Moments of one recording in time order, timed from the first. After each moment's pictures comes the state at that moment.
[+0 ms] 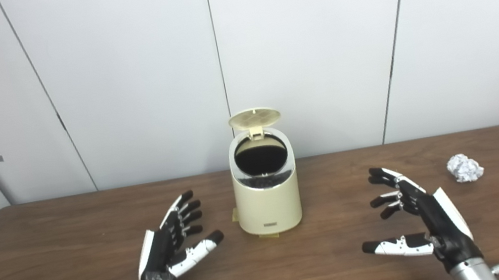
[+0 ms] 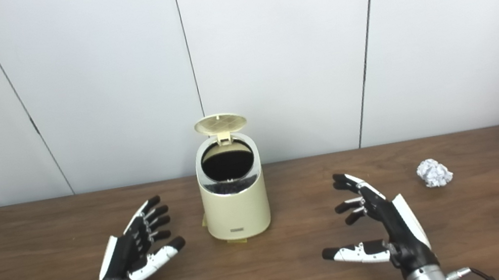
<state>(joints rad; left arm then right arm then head) -0.23 0.13 0.03 0.20 0.06 -0.16 -0.09 -0.11 -0.19 0.00 -0.03 -0.25 -0.15 -0.01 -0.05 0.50</state>
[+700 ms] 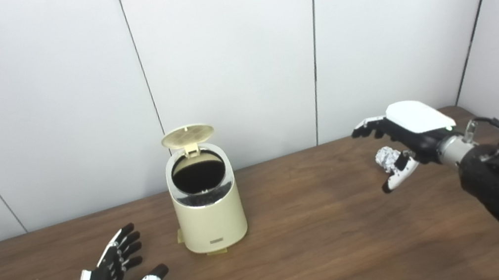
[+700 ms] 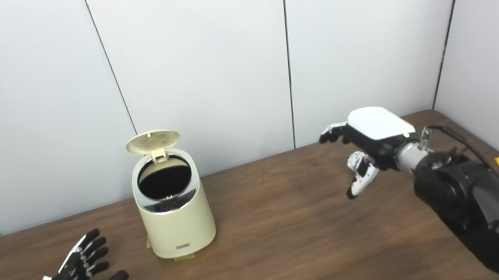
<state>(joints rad) -0.24 0.19 0.02 0.24 0.03 -0.19 -0.13 -0.42 -0.71 0.11 -0.17 -0.78 0.28 0.45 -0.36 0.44</state>
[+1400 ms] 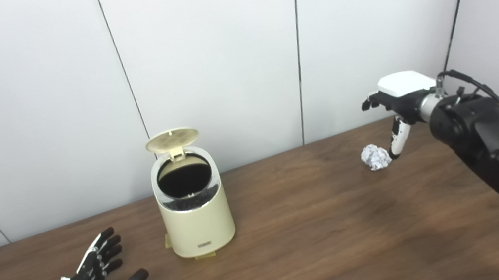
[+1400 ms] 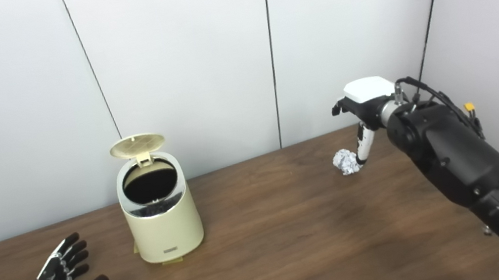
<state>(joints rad) -0.26 0.21 0.04 0.29 0.00 -0.22 -0.16 -0.65 -0.75 0.22 0.19 -0.93 0.30 0.57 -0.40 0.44</state>
